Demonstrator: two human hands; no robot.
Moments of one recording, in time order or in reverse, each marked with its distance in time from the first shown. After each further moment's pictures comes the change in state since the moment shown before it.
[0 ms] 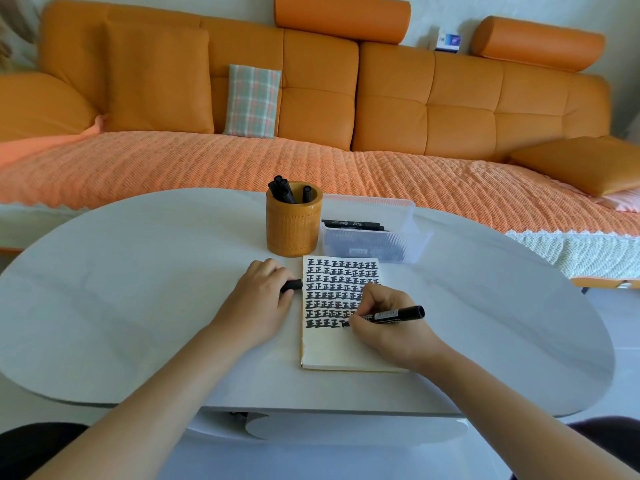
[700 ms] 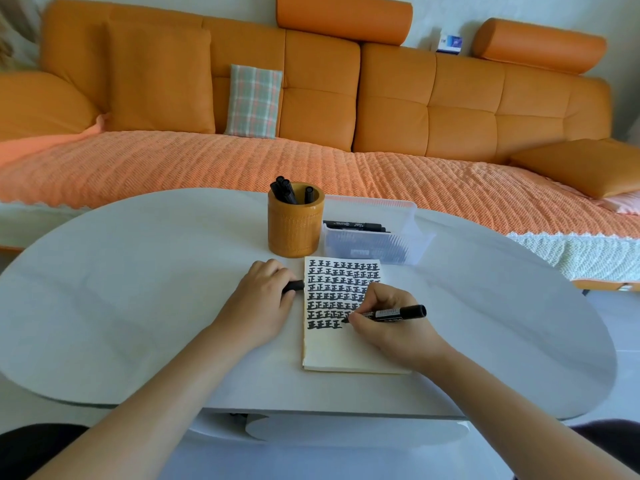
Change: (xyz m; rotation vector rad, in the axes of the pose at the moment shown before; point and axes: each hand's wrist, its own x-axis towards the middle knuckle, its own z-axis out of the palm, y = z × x) left_hand 0.001 -0.001 0.001 0.002 0.007 0.014; right_hand 0.002 -0.001 0.001 0.038 0.029 0.061
